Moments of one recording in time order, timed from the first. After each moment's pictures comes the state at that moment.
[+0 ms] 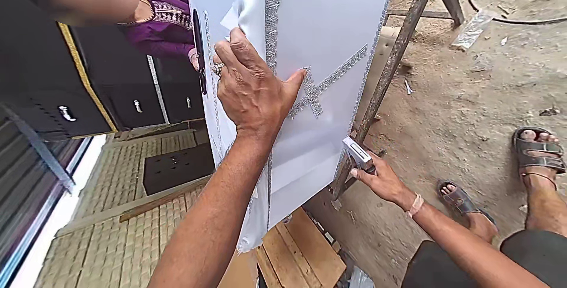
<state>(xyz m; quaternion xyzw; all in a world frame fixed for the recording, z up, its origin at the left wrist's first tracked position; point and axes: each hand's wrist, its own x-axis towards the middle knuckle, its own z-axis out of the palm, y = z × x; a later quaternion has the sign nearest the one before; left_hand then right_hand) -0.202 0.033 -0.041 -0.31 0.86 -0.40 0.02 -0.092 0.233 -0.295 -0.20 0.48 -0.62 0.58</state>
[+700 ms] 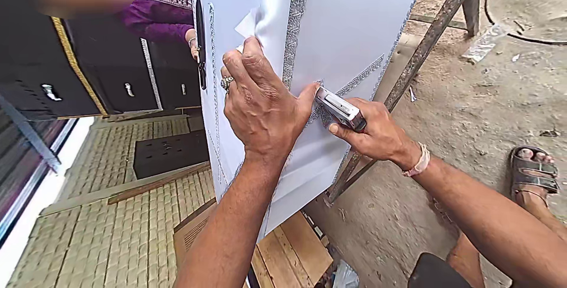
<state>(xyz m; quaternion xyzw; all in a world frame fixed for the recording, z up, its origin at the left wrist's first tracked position) -0.202 0.026 -0.042 -0.31 0.86 -0.40 -0.02 -0.243 0.130 -0.220 -0.38 0.48 -0.72 0.33</state>
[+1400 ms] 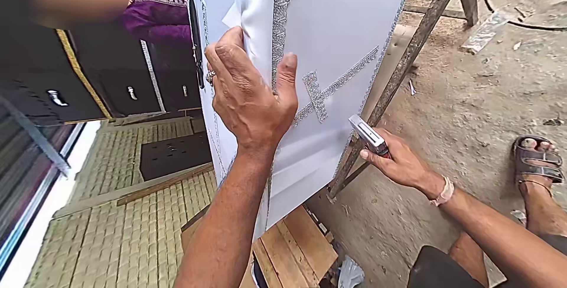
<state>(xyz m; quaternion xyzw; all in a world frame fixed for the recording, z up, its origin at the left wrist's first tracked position) -0.198 0.025 -0.033 -0.31 0.91 -0.26 -0.08 -0.190 0.210 -0.282 -0.33 0.53 -0.60 0.50</state>
